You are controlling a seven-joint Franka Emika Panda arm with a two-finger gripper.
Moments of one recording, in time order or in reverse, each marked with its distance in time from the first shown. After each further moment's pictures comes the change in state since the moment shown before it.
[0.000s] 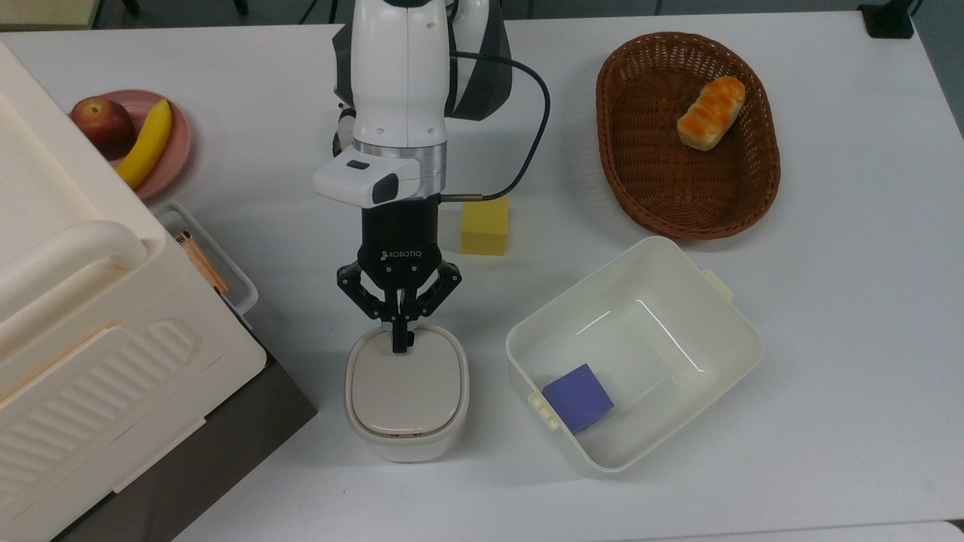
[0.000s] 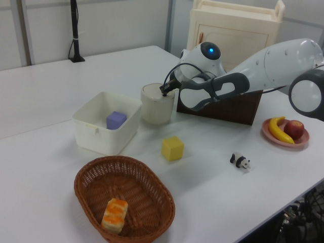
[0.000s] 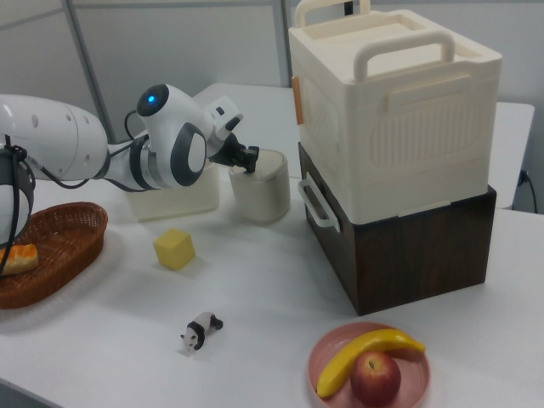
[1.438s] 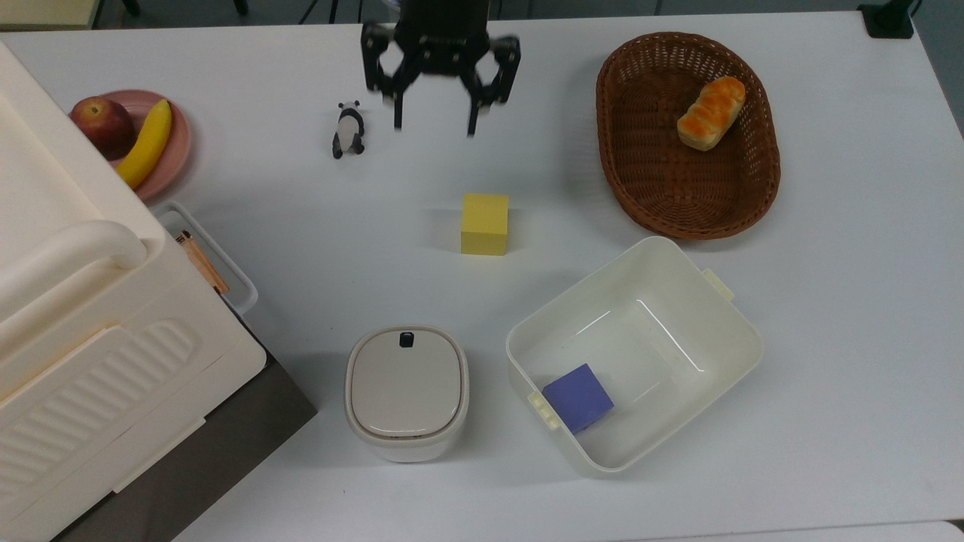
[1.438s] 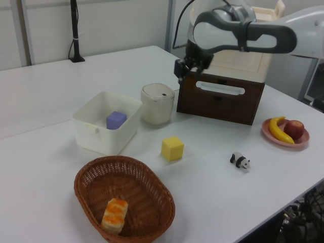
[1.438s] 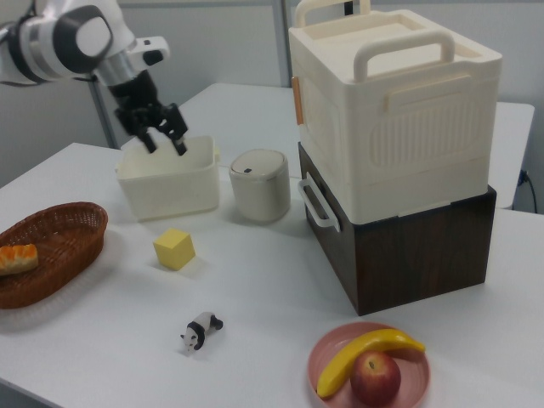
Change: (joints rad) arm 0.079 -0.415 0.047 0.023 0.094 -0.958 0.132
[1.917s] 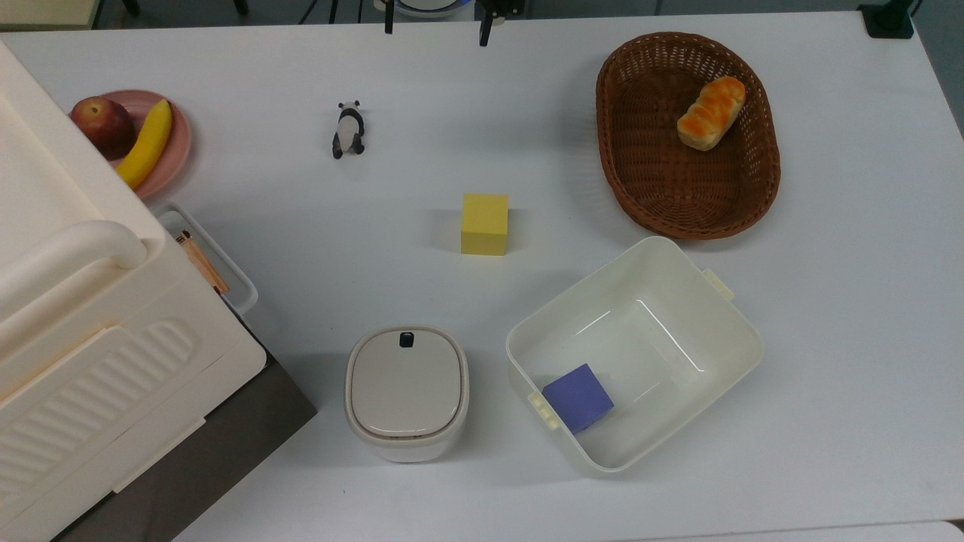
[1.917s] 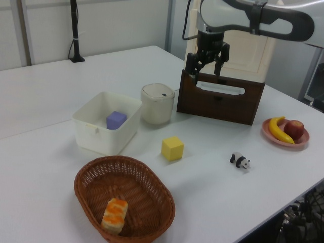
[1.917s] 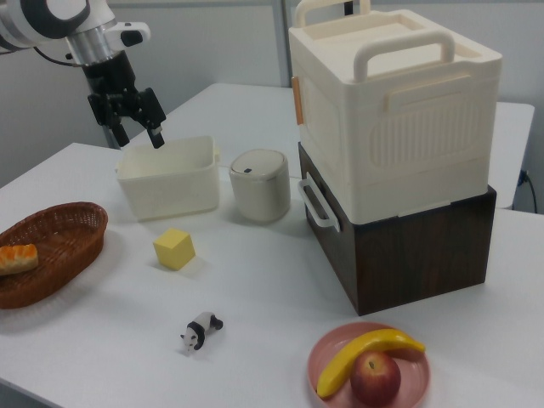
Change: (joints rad) arm 0.031 -0.050 -0.009 0.095 0.011 -0.326 0.001
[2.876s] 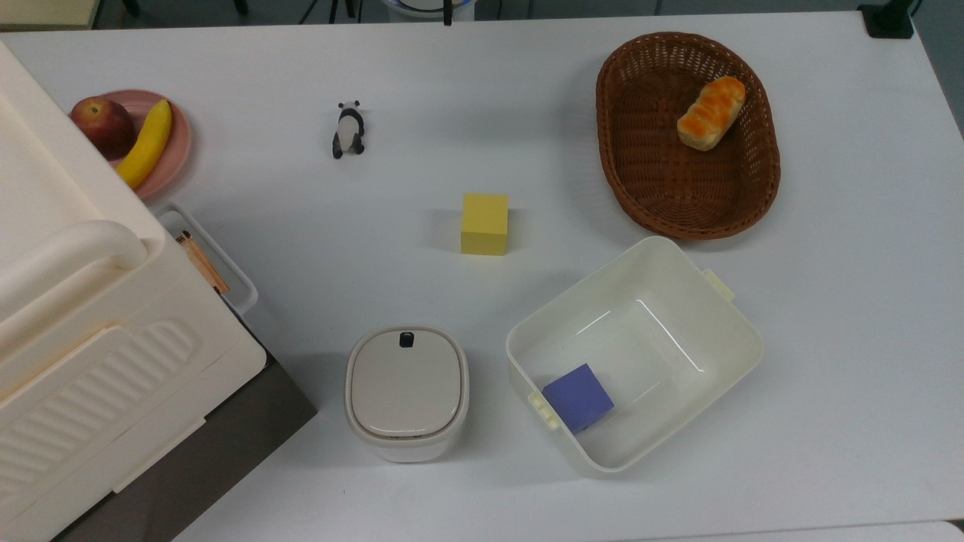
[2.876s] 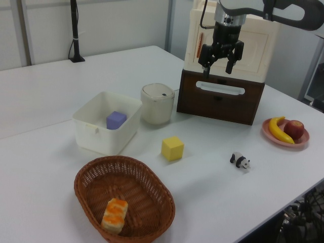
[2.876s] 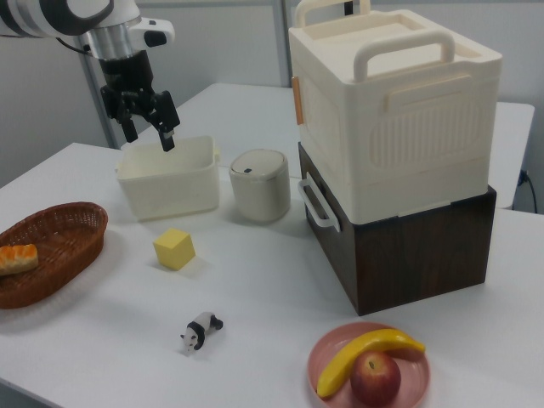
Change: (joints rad) arm -0.022 -0.021 -0.098 0.012 0.133 -0.035 -0.070
